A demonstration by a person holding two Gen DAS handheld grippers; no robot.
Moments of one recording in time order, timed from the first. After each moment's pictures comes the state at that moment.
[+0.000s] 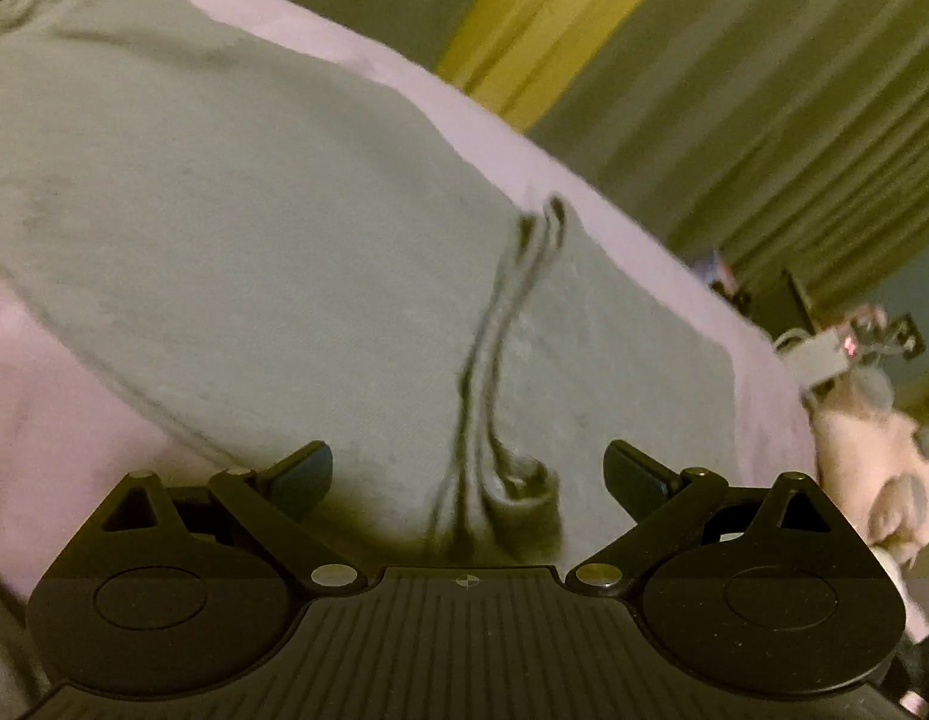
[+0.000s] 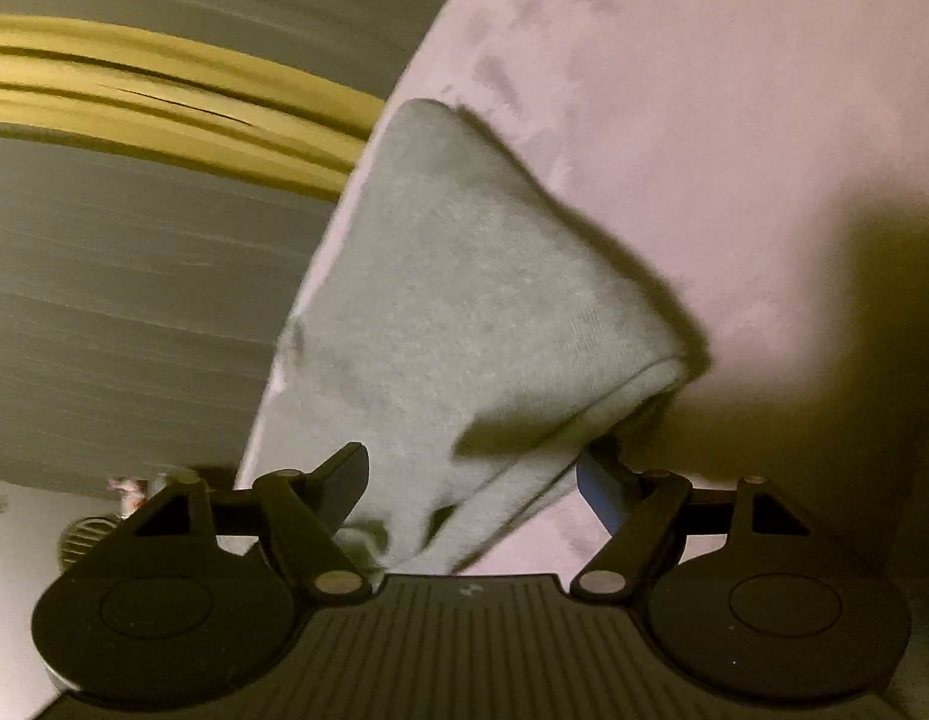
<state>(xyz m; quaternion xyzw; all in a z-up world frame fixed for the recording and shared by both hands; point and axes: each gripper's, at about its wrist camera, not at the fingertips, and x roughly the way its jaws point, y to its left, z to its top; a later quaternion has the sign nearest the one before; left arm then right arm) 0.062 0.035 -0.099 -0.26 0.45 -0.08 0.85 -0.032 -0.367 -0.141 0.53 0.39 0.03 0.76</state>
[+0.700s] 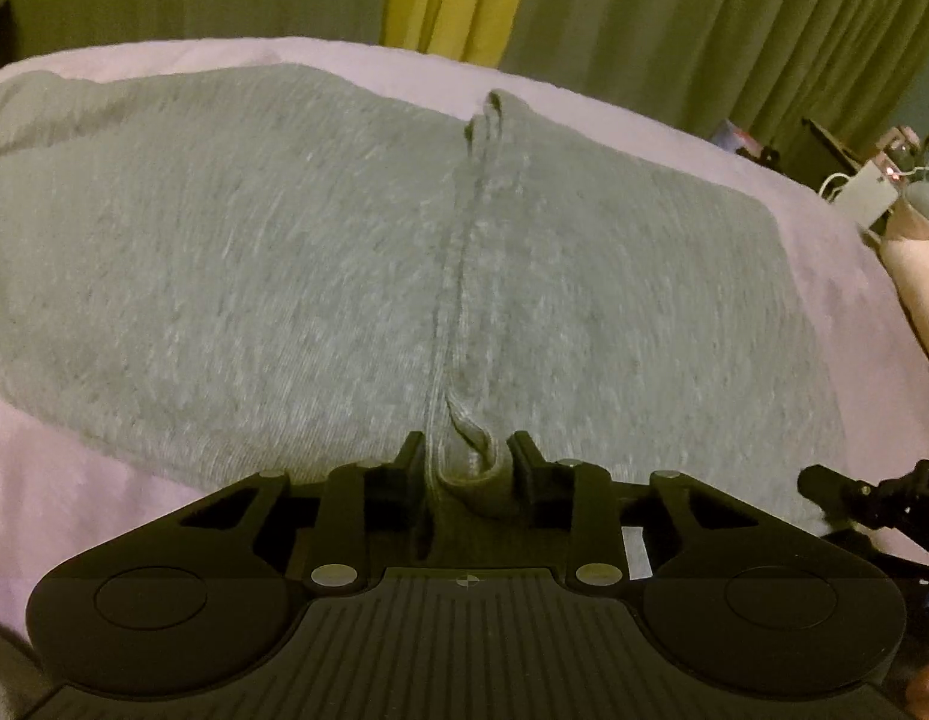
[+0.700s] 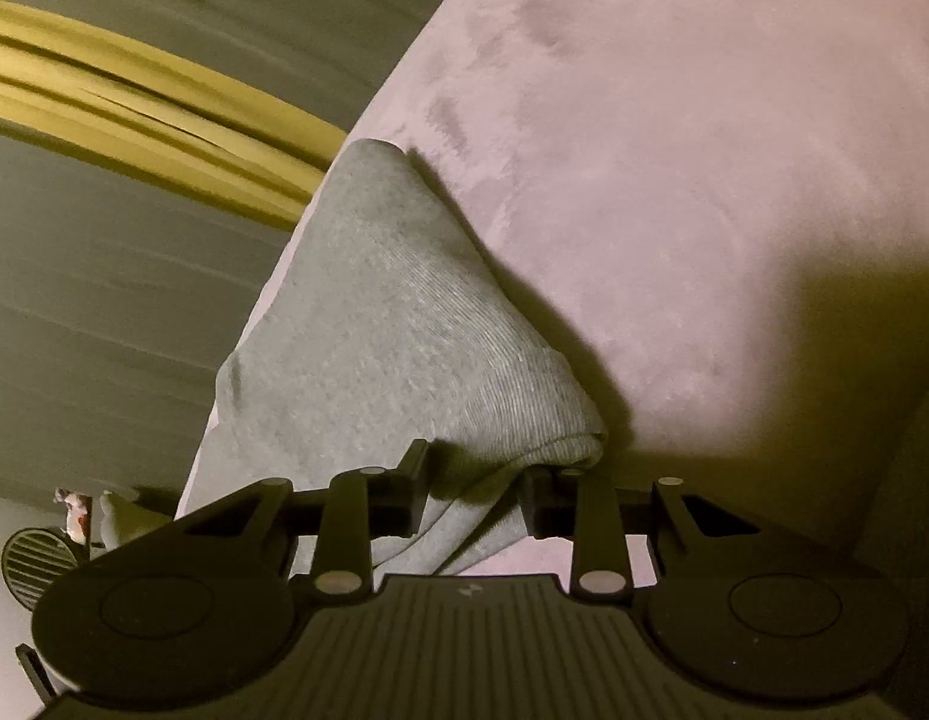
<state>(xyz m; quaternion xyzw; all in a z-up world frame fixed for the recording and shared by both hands) 0.060 -0.022 -0.111 -0.08 0.47 -0.09 0.87 -0.032 -0.381 -0.146 0.48 0.39 -0.03 0.78</state>
